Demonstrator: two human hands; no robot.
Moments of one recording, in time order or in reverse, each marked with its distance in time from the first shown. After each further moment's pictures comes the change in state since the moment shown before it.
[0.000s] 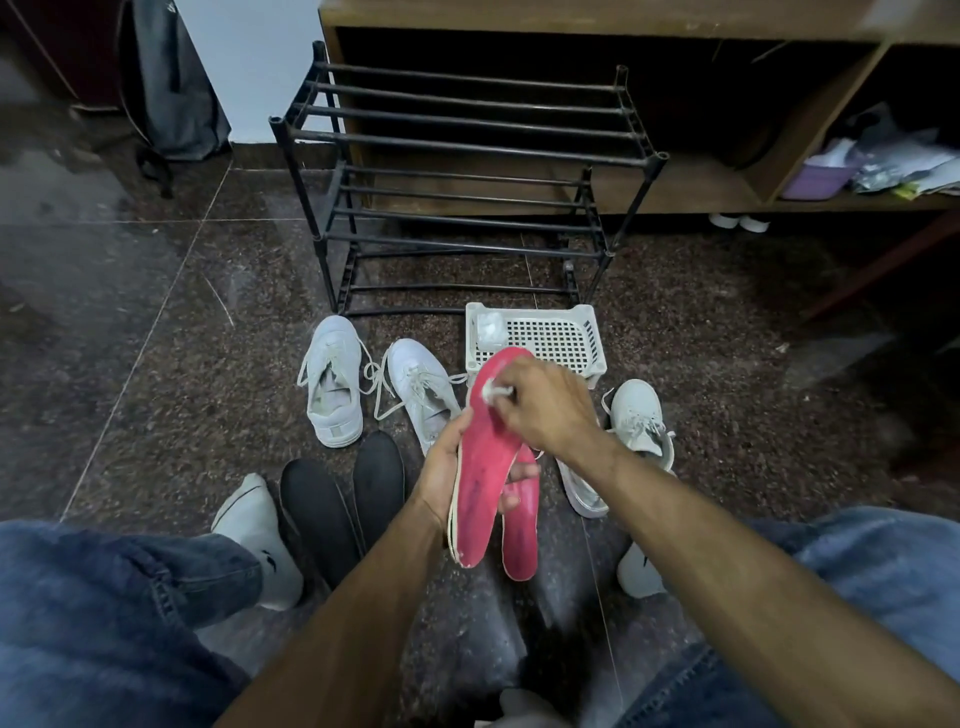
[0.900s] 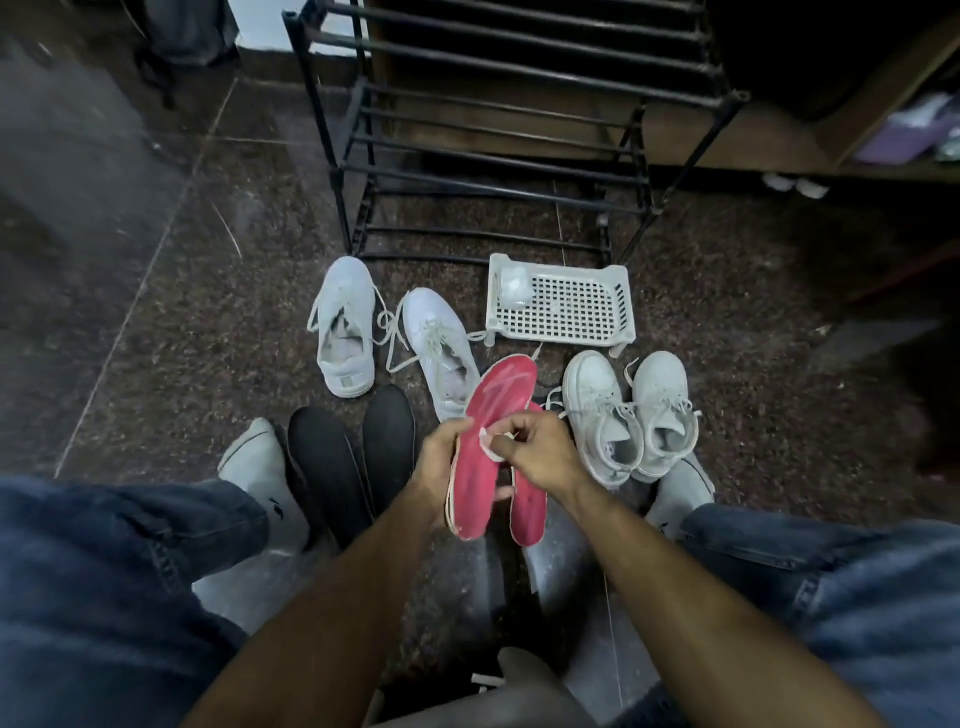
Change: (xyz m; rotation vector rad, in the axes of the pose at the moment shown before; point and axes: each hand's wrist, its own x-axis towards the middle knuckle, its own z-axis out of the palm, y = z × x) left_hand -0.007 -0.011 -0.045 0.131 0.470 0.060; right_hand -0.035 0.009 0.101 0.854 -0.230 0.396
